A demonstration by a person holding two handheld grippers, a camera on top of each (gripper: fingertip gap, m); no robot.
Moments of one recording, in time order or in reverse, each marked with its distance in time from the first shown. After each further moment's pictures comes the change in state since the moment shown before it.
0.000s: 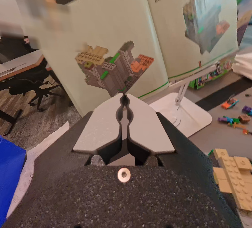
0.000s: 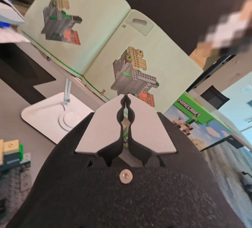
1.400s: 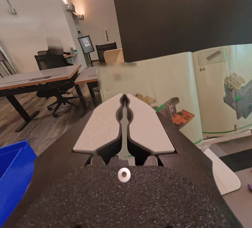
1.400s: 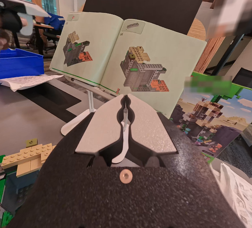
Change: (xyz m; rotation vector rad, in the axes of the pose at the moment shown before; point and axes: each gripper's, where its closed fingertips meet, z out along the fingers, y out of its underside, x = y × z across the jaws) left arm -0.079 -0.066 0.004 0.209 -0.202 -0.145; right arm -0.016 0.010 -0.031 0.133 -0.035 0.312
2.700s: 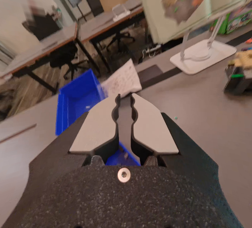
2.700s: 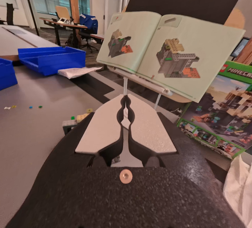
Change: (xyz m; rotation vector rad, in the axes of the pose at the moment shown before) left arm -0.156 0.045 -0.292 -0.370 0.090 0.243; right arm -0.060 0.005 -0.079 -0.037 -0.213 0.048
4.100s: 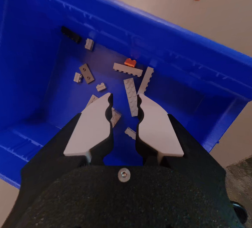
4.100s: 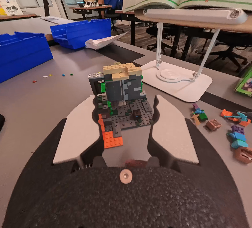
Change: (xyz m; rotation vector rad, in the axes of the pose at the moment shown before) left arm 0.023 0.270 -0.039 -0.687 0.410 0.127; right arm -0.056 0.107 -0.012 -0.133 -0.199 0.190
